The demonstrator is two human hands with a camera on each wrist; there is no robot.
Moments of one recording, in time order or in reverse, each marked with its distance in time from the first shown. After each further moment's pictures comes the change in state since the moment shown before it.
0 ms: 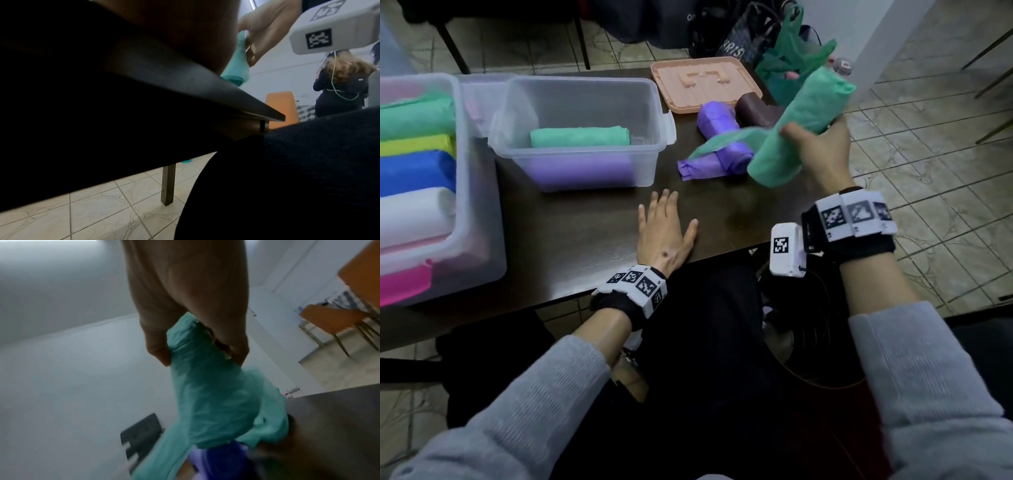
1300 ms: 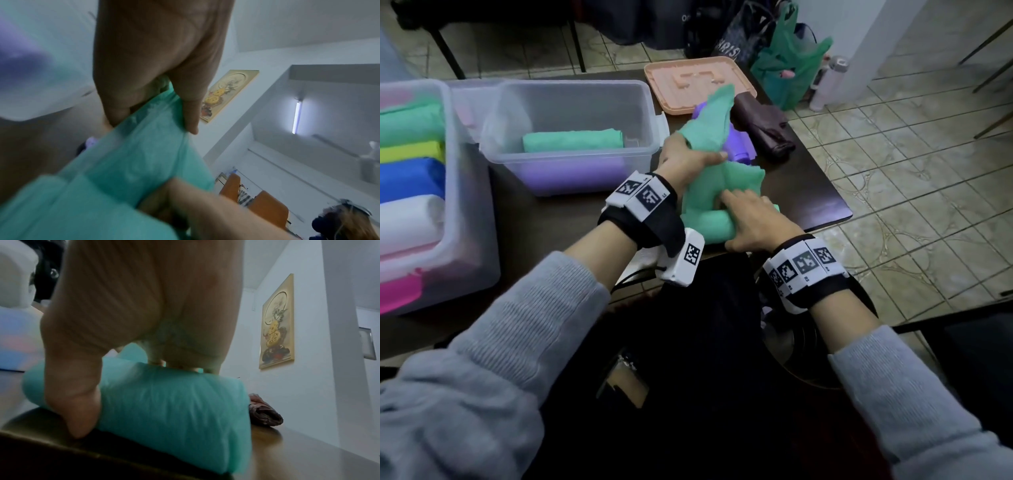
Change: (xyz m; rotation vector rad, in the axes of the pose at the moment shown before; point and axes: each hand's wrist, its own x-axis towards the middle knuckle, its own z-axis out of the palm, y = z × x) left_hand 0.078 0.065 -0.060 -1.028 -0.078 -0.322; right_hand -0.051 0.059 0.014 -1.315 -0.825 -0.469
